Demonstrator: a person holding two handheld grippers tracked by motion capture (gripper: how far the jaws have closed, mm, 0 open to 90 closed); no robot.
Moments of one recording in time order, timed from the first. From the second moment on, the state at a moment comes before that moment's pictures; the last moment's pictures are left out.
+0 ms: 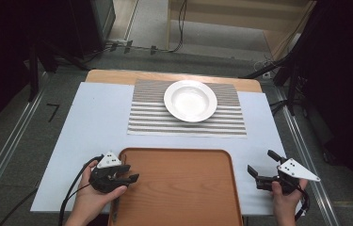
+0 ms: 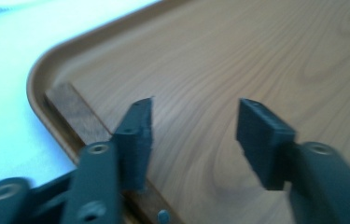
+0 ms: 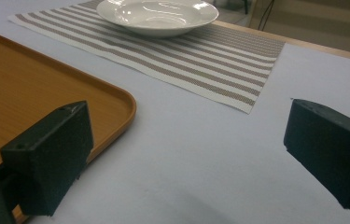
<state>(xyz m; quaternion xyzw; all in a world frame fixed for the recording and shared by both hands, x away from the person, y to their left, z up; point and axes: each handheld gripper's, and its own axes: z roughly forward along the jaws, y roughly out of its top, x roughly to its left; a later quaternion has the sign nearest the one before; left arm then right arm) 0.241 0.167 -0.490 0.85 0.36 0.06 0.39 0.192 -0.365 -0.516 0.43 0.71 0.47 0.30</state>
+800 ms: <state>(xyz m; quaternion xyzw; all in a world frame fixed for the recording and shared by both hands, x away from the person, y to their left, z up) 0.241 0.208 -0.471 0.79 0.35 0.11 0.49 0.192 -0.365 -0.516 0.43 0.71 0.47 0.30</state>
